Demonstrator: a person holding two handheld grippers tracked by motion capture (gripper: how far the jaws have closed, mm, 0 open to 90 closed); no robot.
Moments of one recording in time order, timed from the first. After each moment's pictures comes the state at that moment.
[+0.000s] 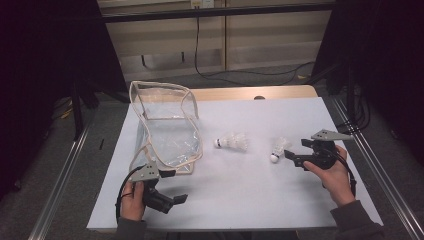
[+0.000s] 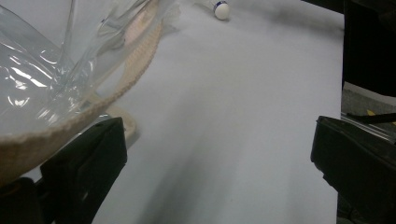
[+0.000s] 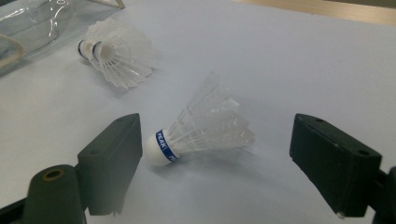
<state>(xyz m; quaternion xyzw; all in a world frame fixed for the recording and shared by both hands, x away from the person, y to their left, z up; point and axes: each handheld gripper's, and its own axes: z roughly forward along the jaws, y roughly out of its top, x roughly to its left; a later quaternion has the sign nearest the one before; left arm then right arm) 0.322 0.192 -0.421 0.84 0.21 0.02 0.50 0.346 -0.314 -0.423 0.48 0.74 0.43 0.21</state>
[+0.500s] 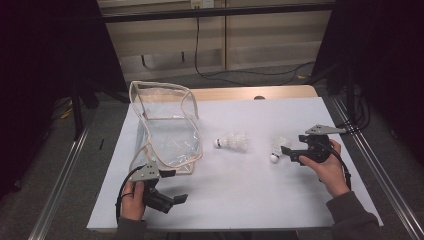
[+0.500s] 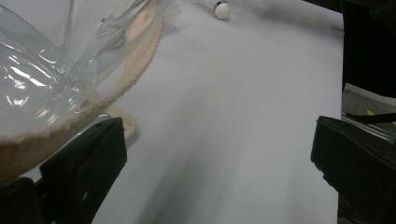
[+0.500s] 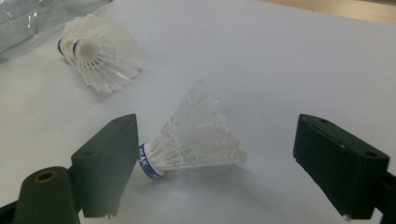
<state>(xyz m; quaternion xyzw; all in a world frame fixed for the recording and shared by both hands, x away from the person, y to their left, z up) 0.323 0.192 -0.422 0.84 0.21 0.02 0.50 0.367 -0.310 -0.428 0.49 0.74 0.41 0.21</state>
